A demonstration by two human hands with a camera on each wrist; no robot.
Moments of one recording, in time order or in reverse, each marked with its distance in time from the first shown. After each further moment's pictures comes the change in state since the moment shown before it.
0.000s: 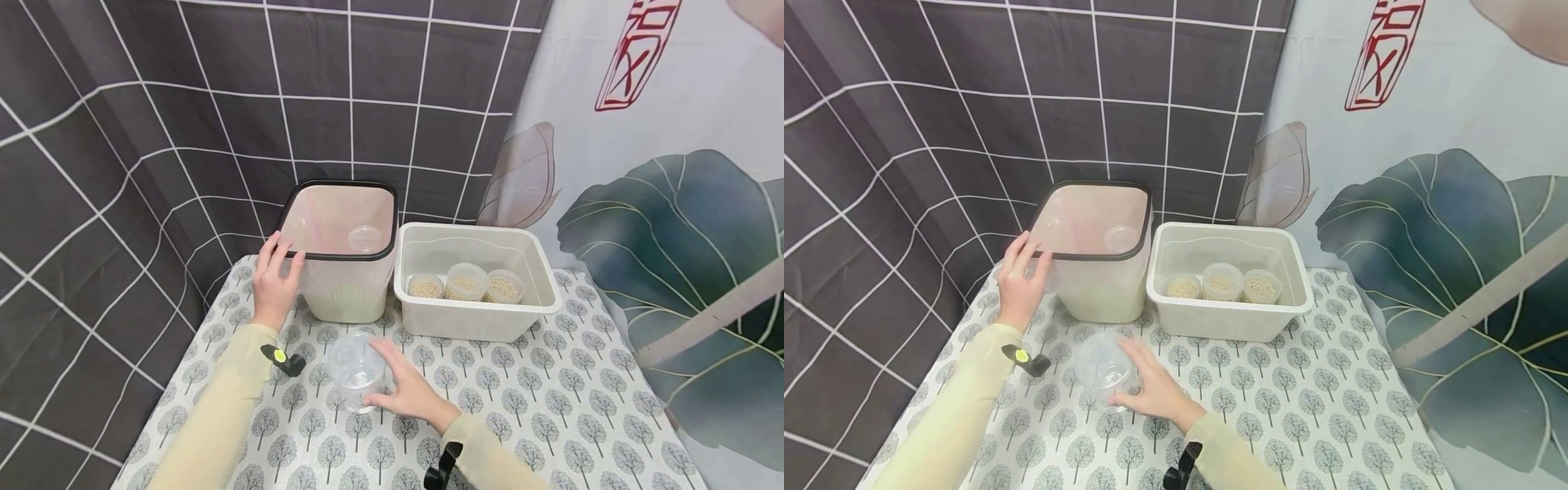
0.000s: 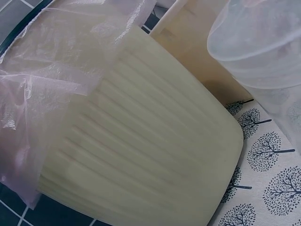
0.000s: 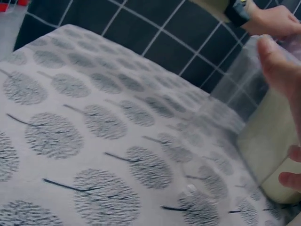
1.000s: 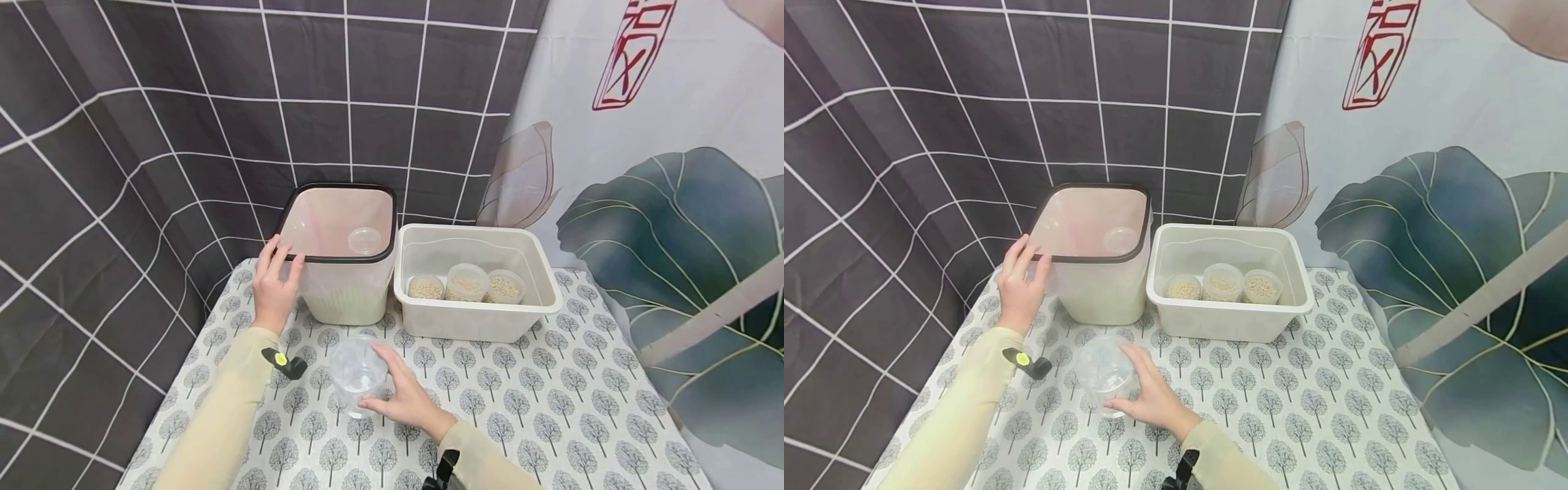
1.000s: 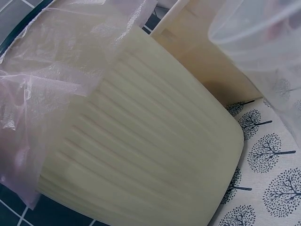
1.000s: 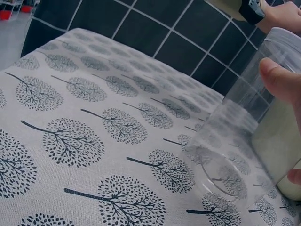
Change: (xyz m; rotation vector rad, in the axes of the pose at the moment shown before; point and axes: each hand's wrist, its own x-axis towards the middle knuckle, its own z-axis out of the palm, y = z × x) left_hand -0.002 0.002 0.000 -0.002 0.002 -0.010; right_hand -0.006 -0.002 0.015 0.092 0.071 0.051
